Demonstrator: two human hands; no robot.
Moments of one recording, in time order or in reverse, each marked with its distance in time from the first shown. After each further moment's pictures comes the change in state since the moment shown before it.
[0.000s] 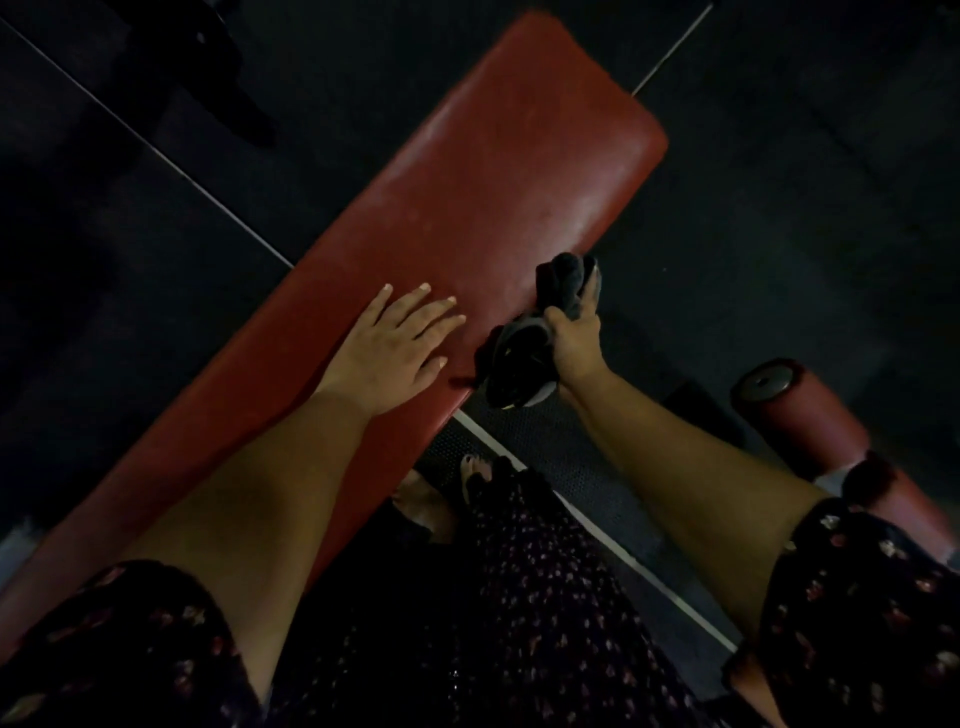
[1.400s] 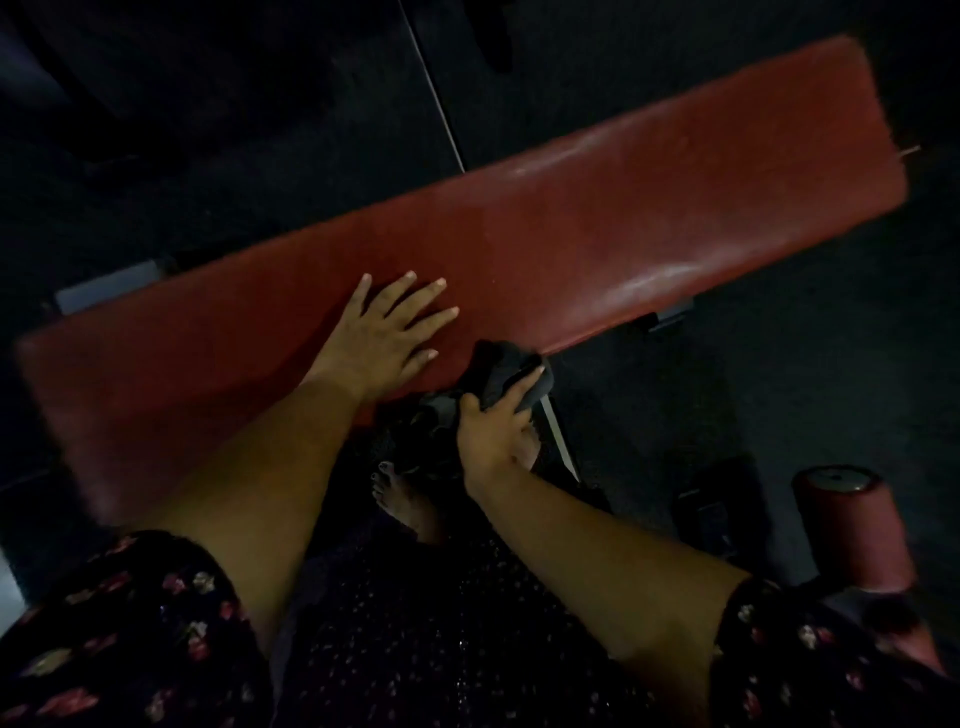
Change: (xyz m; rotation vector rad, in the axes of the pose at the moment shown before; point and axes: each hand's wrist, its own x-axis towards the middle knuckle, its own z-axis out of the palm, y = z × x) left_hand -0.286 0.017 0.048 -0.106 -0.083 -0.525; right_hand -0.280 0.128 0.144 -0.564 -0.291 0.048
